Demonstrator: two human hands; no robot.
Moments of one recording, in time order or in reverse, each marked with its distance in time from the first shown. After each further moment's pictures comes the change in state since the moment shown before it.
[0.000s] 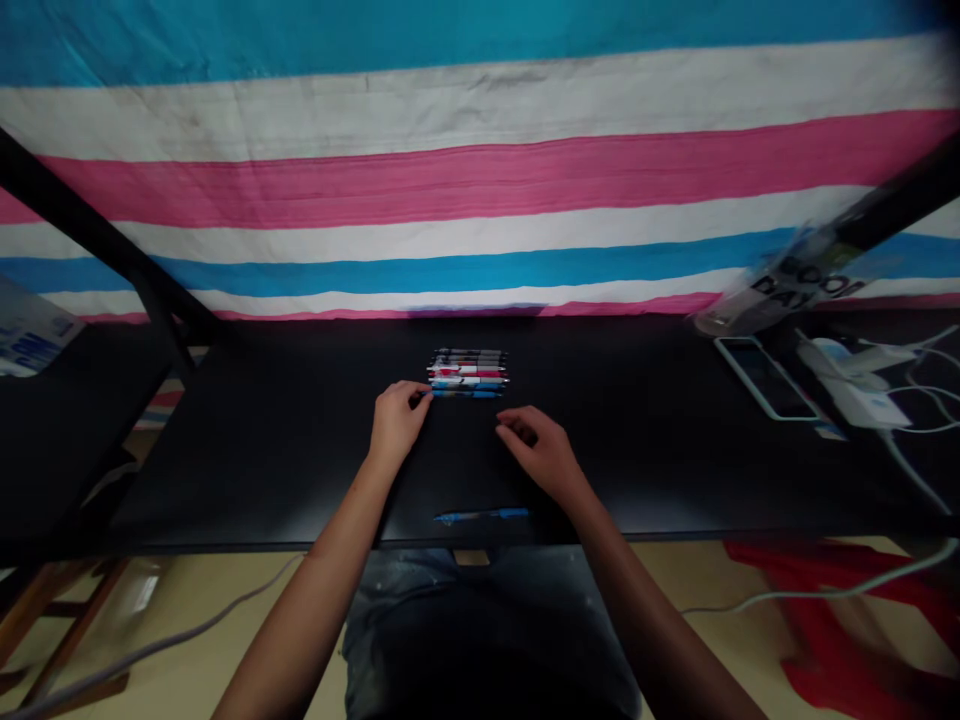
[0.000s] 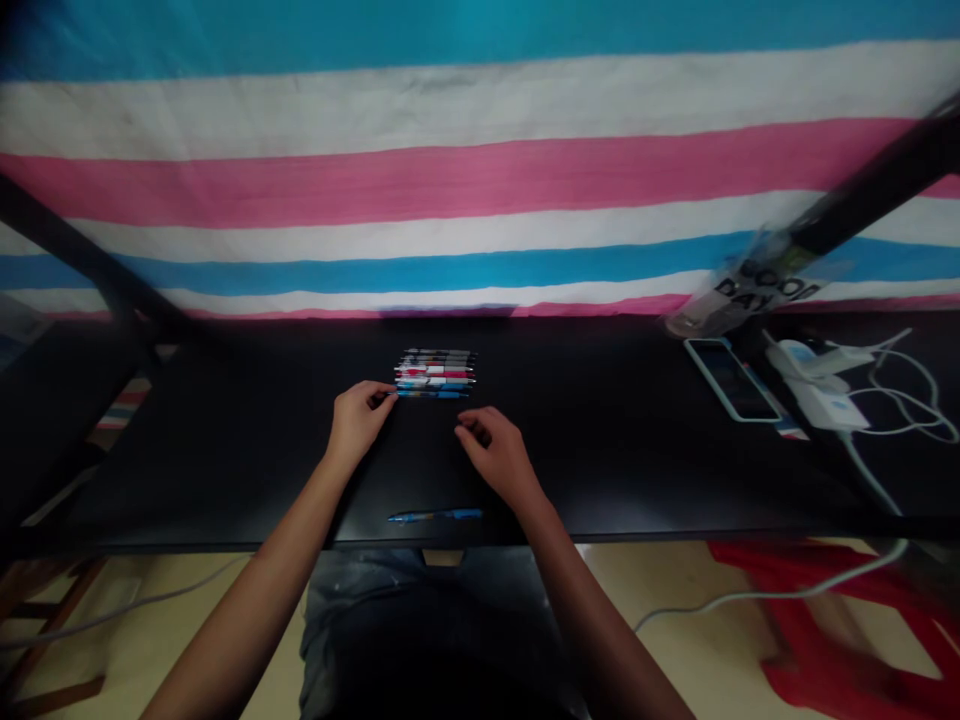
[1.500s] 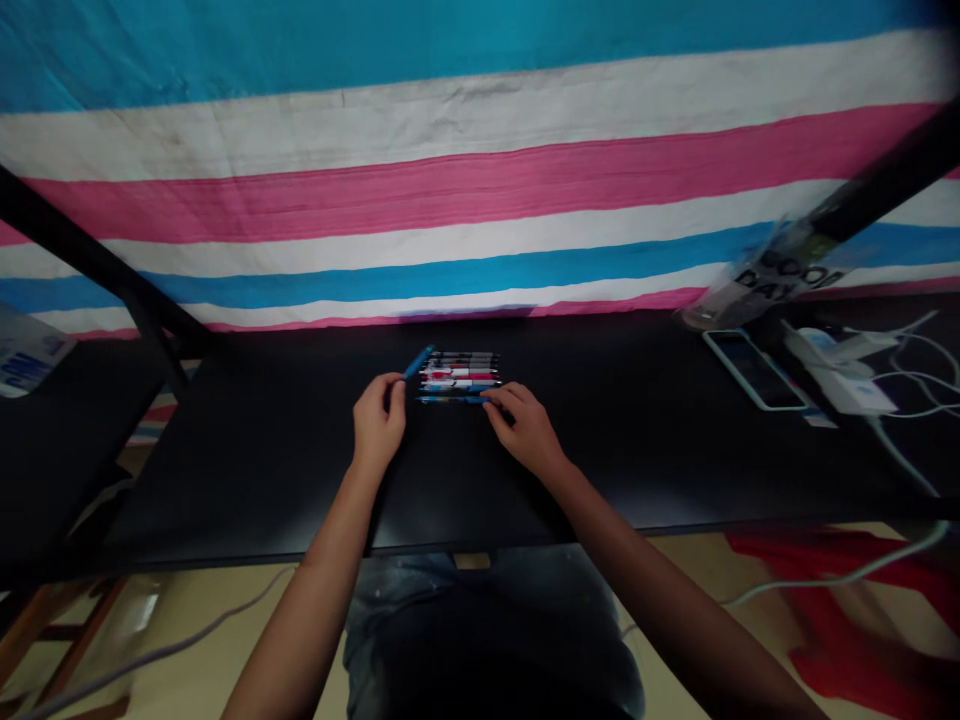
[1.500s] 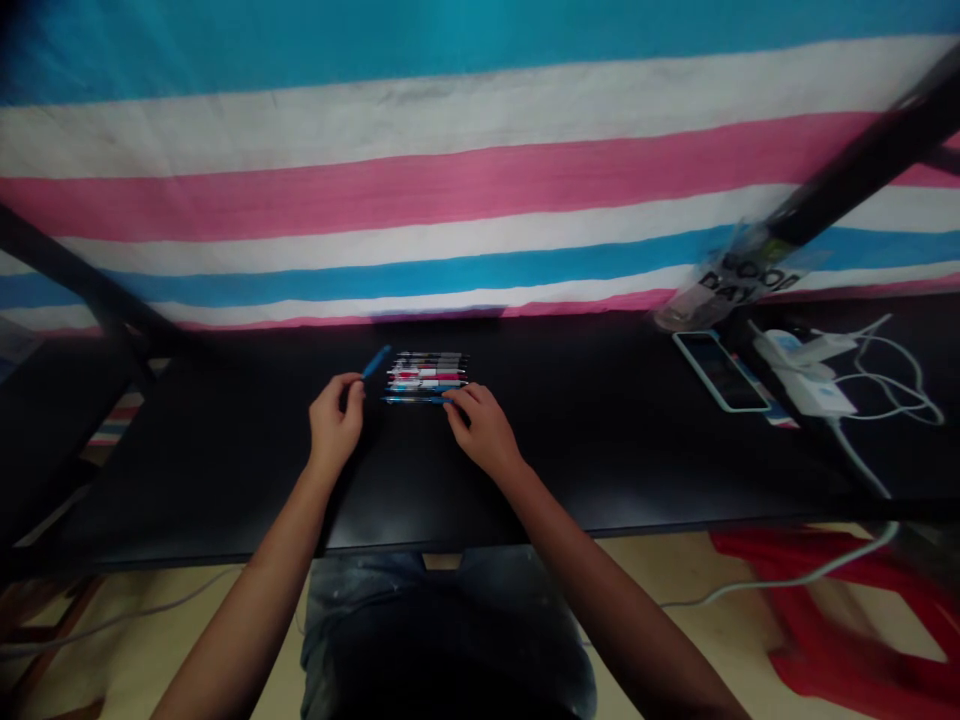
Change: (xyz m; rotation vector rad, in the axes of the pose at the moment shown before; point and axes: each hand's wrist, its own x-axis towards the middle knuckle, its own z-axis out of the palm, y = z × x) left_hand -0.002 0.010 -0.016 0.170 0.163 0.149; right_hand 0.034 0.011 0.013 -0.066 0.096 -0.228
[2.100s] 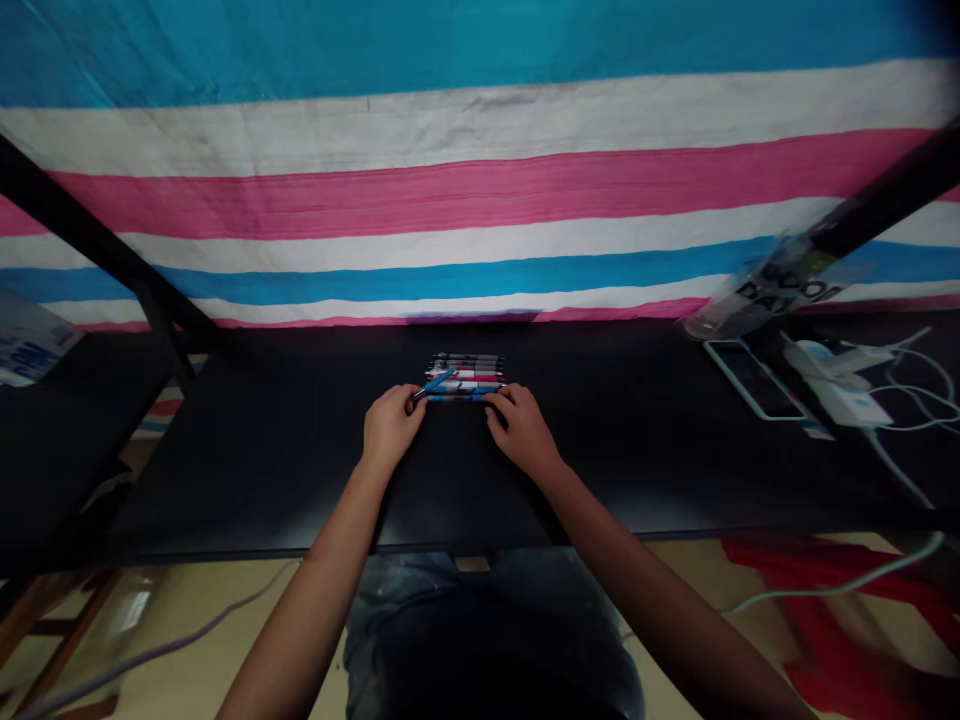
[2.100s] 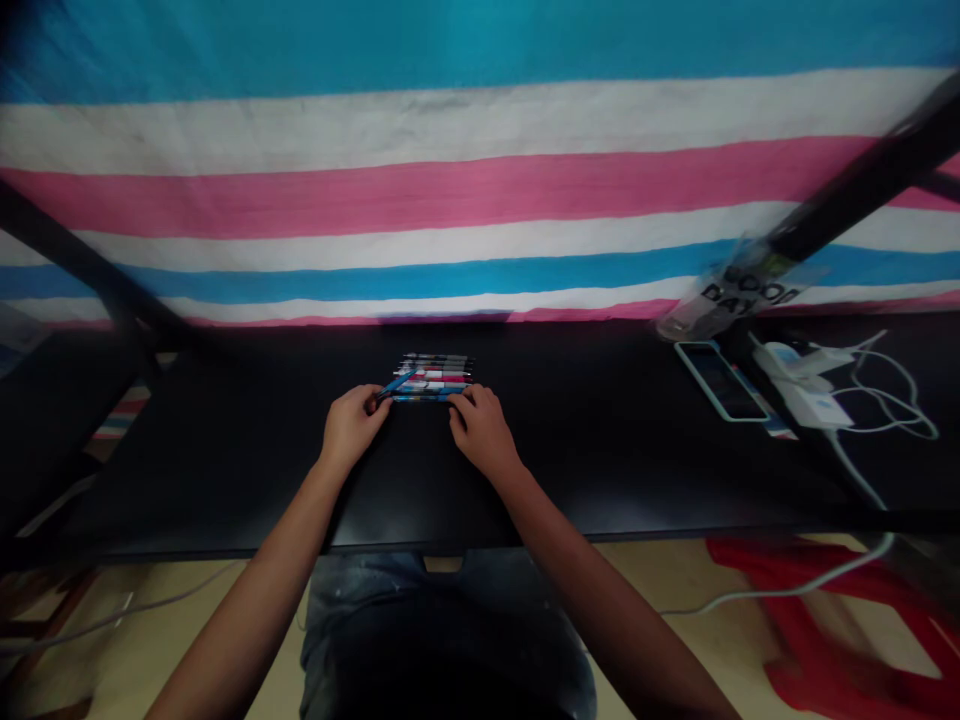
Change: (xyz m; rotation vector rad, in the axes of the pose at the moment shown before) left_hand -0.001 -0.004 0.003 0.222 -0.285 -0.054; right_hand -0.001 0.008 0.009 -0.318 -0.068 -0.126
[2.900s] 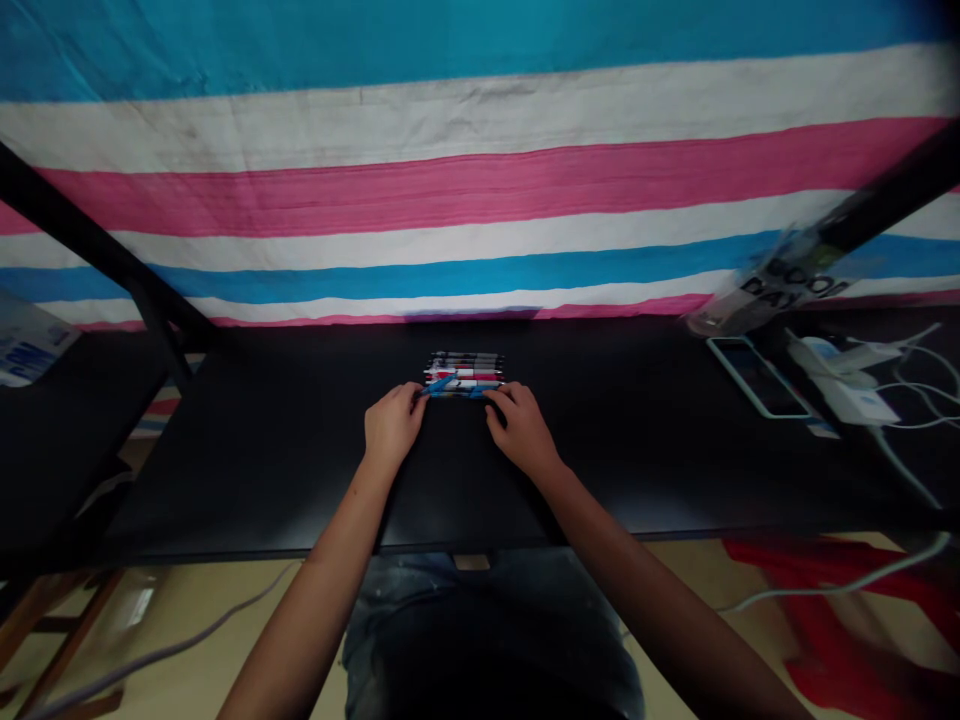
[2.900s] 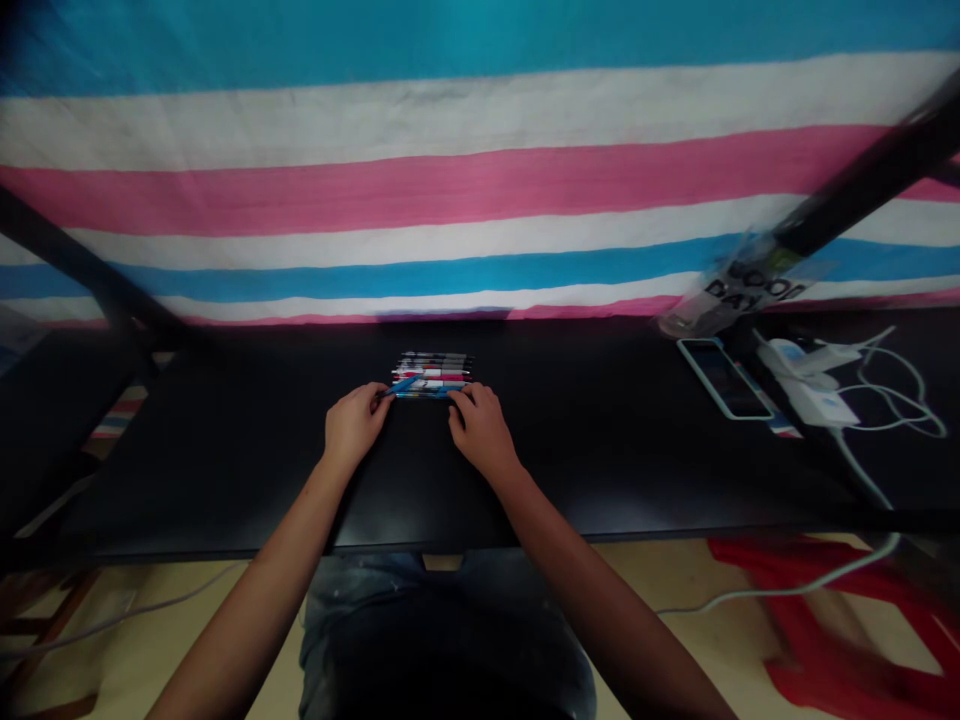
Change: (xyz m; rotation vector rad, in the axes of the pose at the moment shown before) left_hand 0.001 0.010 0.004 0.219 -0.047 -0.063; right_hand 0.000 0.001 0.003 0.002 0.007 0.026
